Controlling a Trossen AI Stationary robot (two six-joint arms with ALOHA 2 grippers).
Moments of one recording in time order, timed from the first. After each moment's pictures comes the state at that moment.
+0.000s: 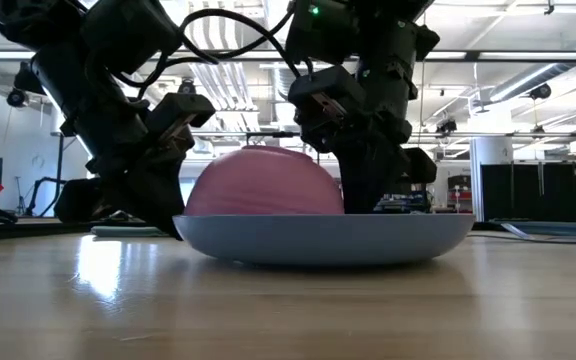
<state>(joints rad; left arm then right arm) -0.25 1.55 0.64 0.03 -0.21 -1.33 0.11 1.95 1.32 -0.63 -0.18 0.90</state>
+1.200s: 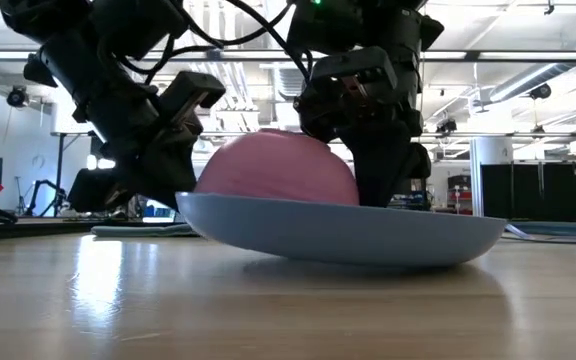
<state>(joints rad) -0.25 1.52 0.67 0.04 -0.21 -1.33 0.13 1.95 1.35 -0.69 -0.21 0.70</state>
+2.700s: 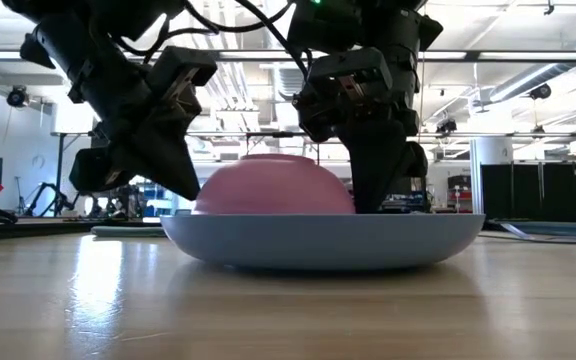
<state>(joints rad) -0.25 1.45 0.70 -0.08 -0.20 -1.25 0.13 1.94 1.35 -0.69 -0.21 0.70</state>
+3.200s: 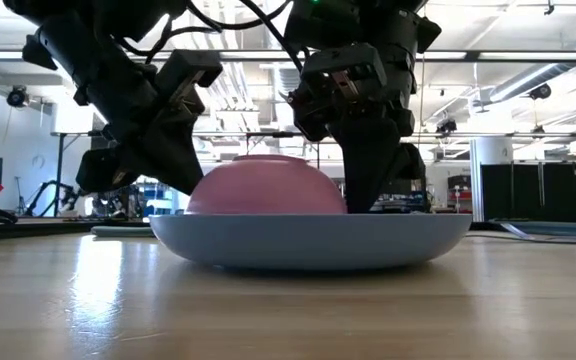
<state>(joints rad) -0.25 1.47 0.70 -0.05 -0.24 -1.25 0.13 1.95 1.34 -0.65 -0.21 0.71</state>
